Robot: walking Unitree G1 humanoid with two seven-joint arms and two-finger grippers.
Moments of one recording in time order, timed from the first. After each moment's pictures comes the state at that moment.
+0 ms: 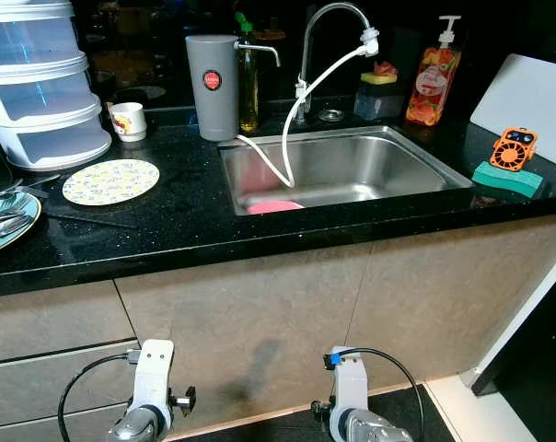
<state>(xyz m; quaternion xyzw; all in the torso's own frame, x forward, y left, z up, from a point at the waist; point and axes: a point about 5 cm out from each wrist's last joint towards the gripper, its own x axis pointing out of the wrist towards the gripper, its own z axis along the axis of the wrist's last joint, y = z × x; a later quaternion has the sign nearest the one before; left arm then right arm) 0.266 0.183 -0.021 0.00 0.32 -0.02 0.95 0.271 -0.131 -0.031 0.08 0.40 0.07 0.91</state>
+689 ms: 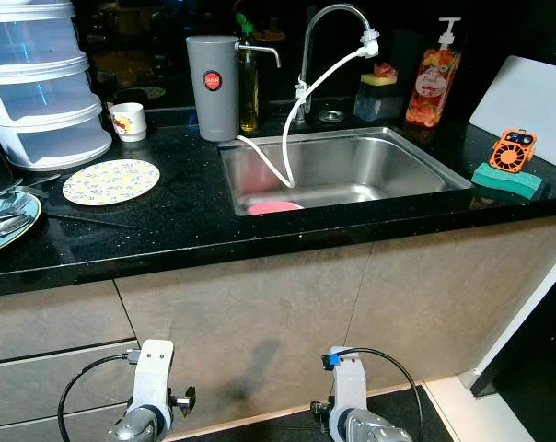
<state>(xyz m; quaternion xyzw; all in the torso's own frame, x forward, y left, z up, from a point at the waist) 0.266 0.184 -0.021 0.00 0.32 -0.02 0.95 0.271 -0.130 -0.032 0.08 0.40 0.07 0.91</state>
